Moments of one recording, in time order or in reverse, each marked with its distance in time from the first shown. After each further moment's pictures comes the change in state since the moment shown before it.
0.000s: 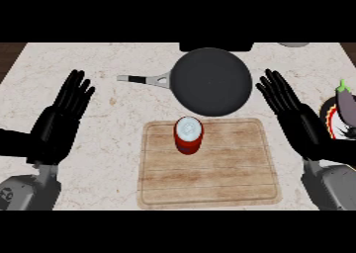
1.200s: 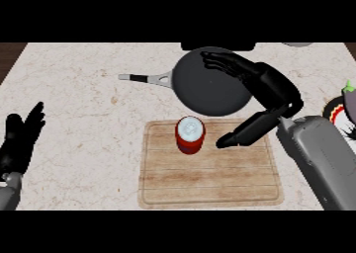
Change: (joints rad) left arm 0.080 0.193 0.057 0.312 -0.253 0.064 0.168; right arm -0.368 0.044 0.056 0.121 0.108 0.191 0.059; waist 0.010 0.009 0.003
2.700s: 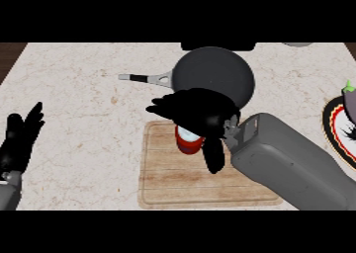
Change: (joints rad) left arm -0.010 -0.043 0.067 0.047 -0.063 -0.052 -0.020; right arm -0.268 0.012 0.389 -0.104 0.602 0.345 0.565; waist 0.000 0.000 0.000
